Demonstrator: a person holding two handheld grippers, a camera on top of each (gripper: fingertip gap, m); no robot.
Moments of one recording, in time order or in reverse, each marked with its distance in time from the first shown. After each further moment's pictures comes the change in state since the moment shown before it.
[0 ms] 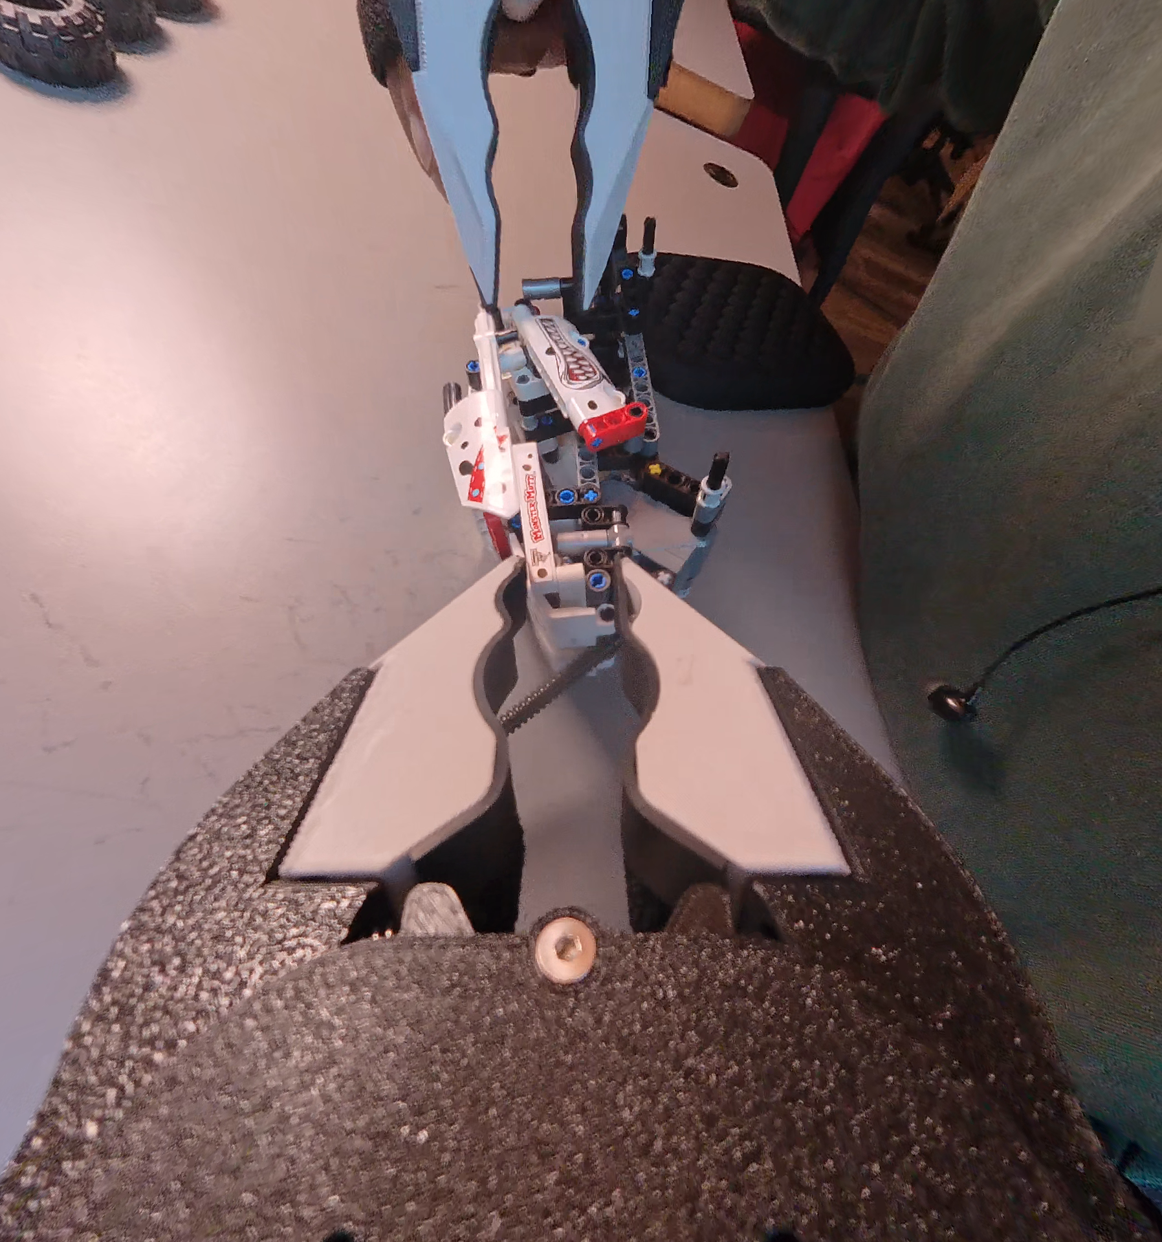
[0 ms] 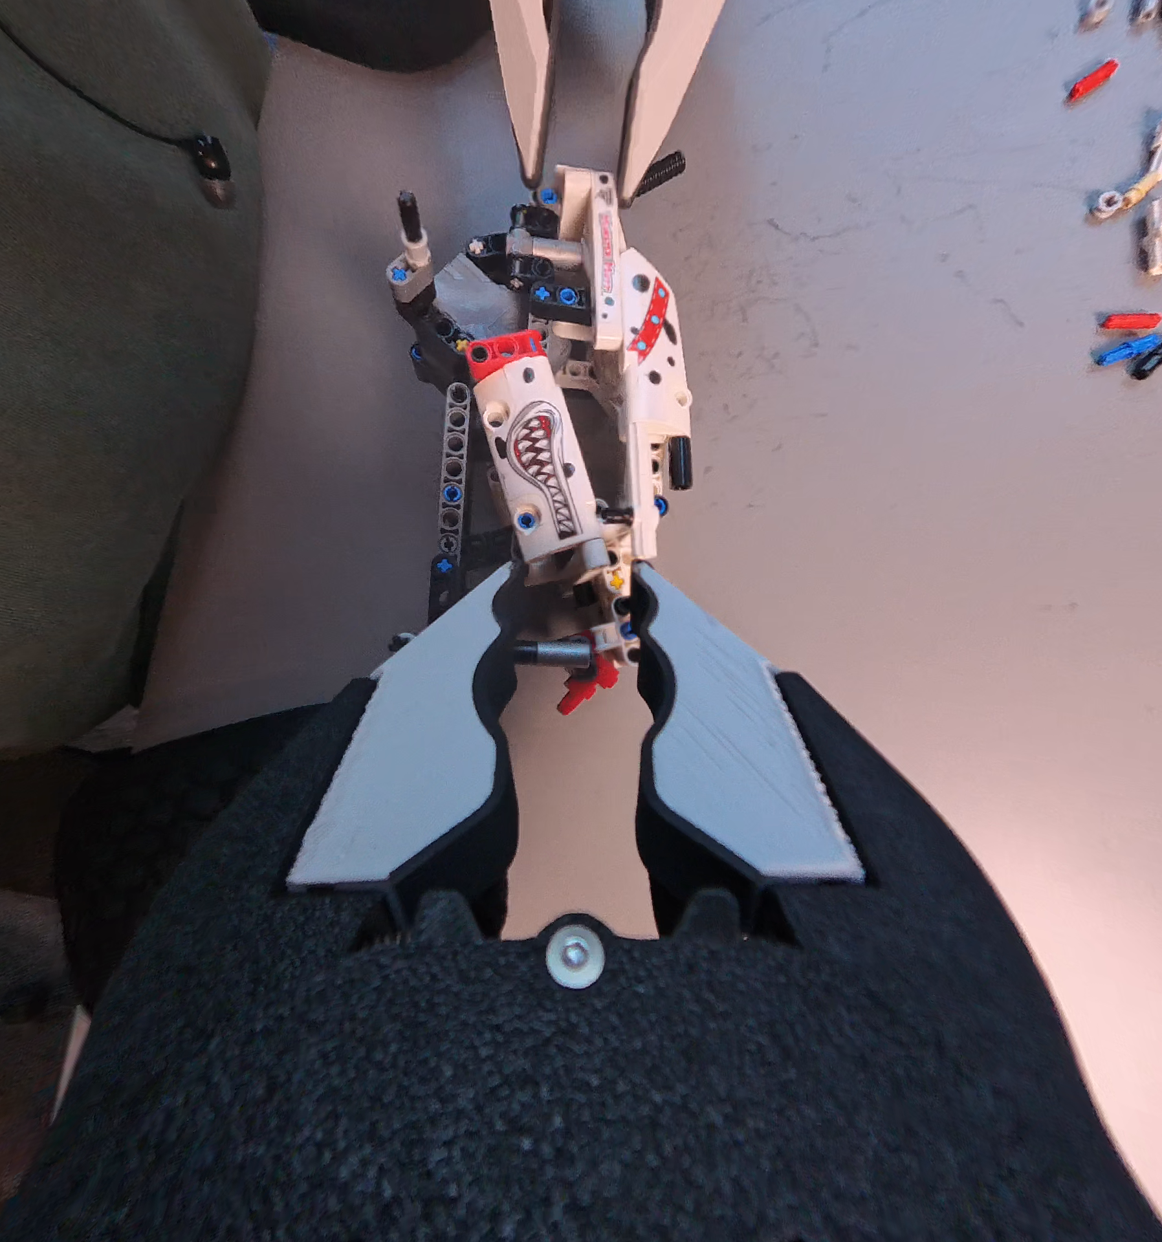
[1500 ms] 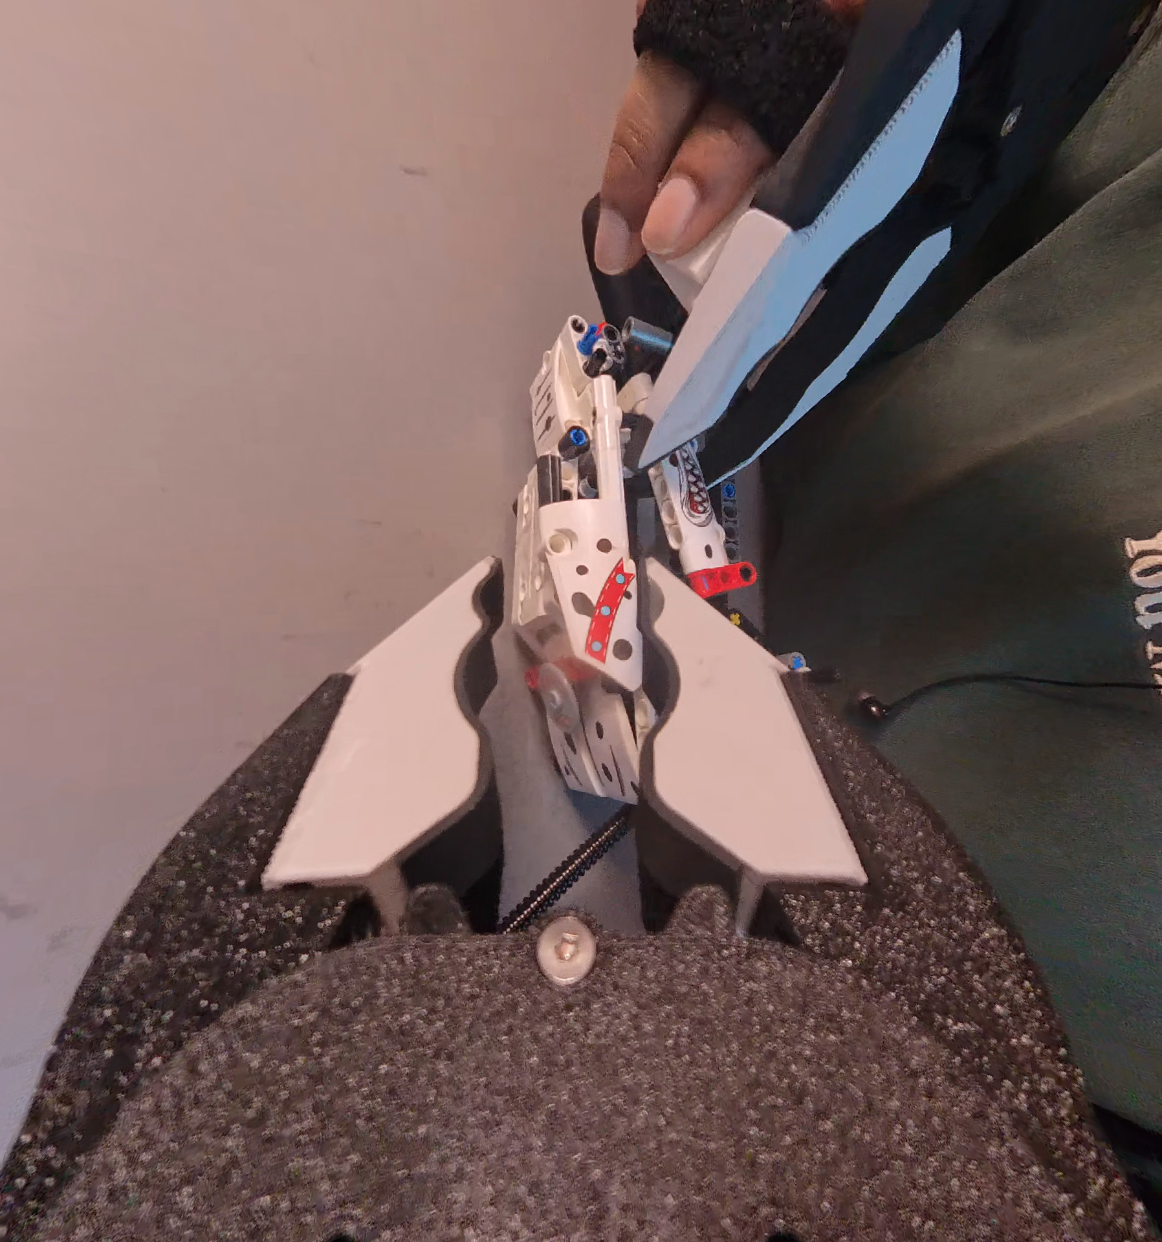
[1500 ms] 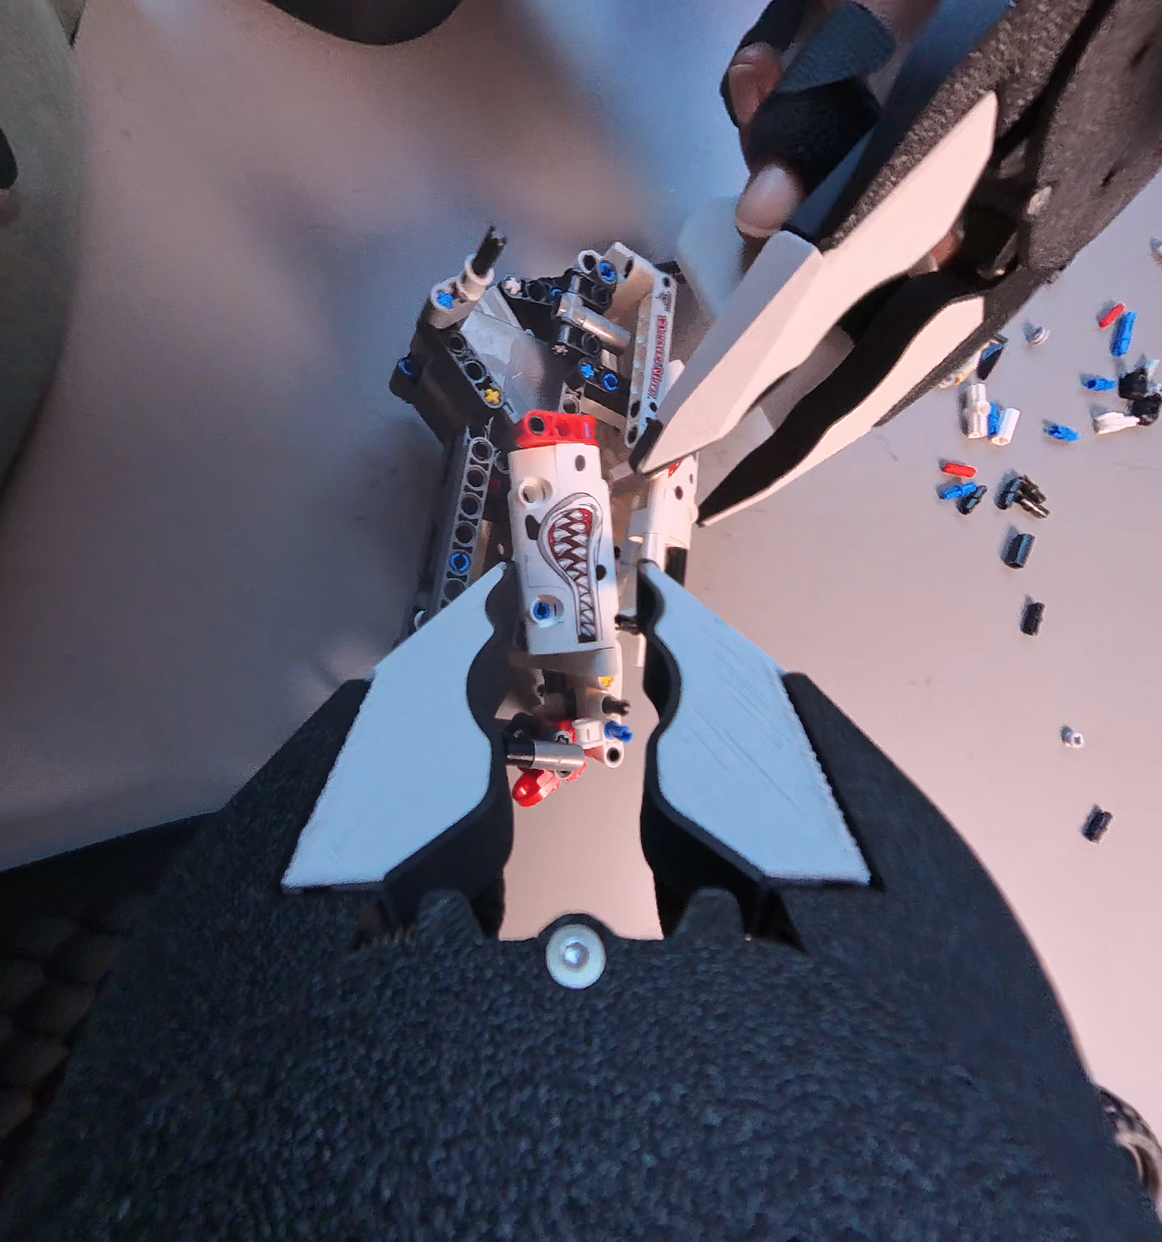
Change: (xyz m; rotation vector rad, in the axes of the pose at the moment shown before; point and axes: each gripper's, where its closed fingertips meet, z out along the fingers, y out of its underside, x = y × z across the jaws) left arm -0.033 -0.019 0.051 -0.273 0.319 -0.330; right arm -0.008 -0.022 0.025 -0.010 0.309 -0.221
